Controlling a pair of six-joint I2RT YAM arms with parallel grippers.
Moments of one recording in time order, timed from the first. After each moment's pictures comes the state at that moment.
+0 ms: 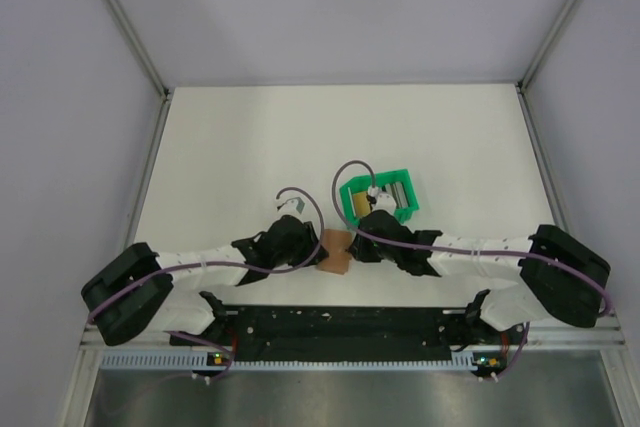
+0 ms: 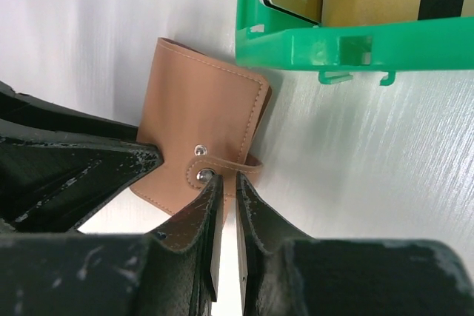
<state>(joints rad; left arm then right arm) -0.88 1.28 0.39 0.13 -0.07 -0.93 1.01 1.36 0.57 0.02 0.21 0.89</state>
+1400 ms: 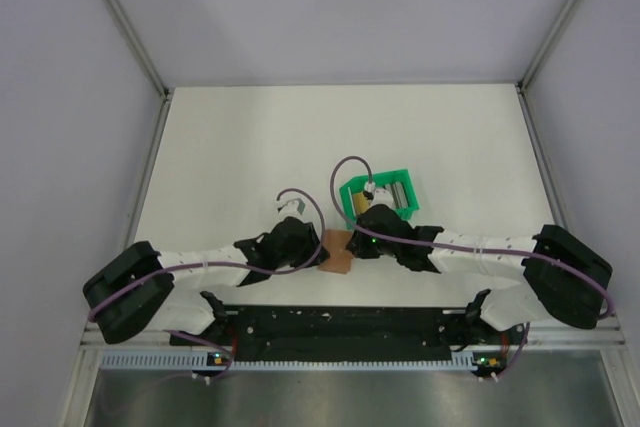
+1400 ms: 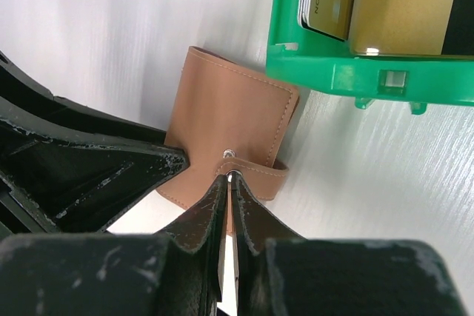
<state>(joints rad) -0.91 1.29 0.40 0.12 -0.10 -0.98 0.99 1.36 0.60 0.01 0.15 0.85</state>
